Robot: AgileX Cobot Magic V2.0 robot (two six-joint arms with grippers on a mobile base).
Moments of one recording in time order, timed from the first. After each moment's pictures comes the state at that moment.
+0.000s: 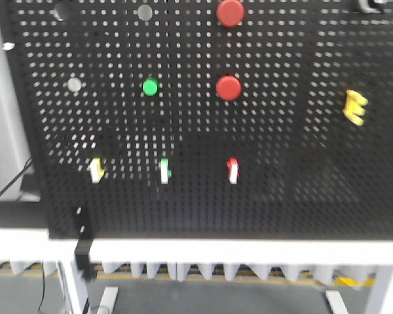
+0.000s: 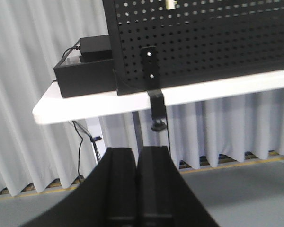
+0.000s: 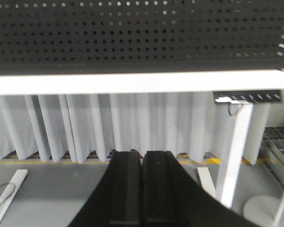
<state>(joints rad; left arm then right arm) -0.08 -0.01 0.03 -0.12 0.16 0.22 -0.02 -0.01 0.03 -0.04 0.24 0.04</state>
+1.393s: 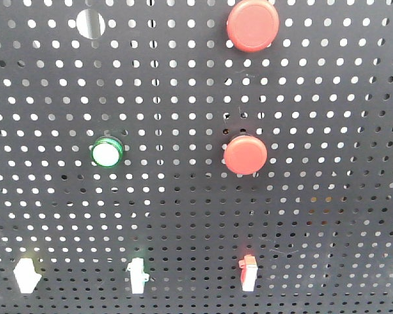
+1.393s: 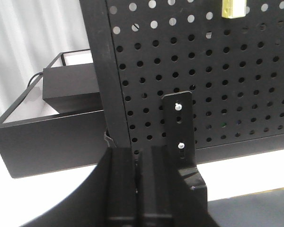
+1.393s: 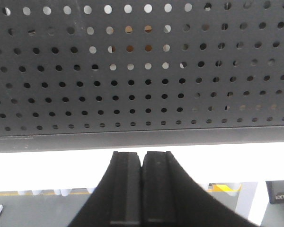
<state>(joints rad) -0.08 -0.01 0.03 -0.12 0.16 0.22 -0.02 -0.01 0.03 -0.04 0.22 0.04</state>
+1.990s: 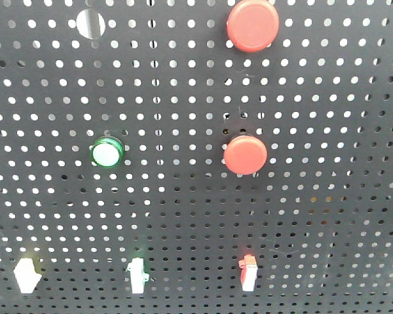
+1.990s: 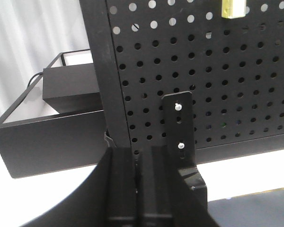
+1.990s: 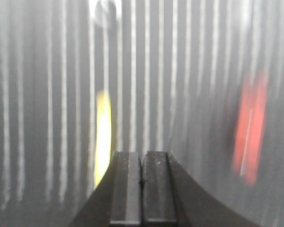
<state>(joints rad) -0.08 -0.01 0.03 -0.12 0.16 0.22 -0.02 0.25 -0.73 -0.09 0.22 0.00</state>
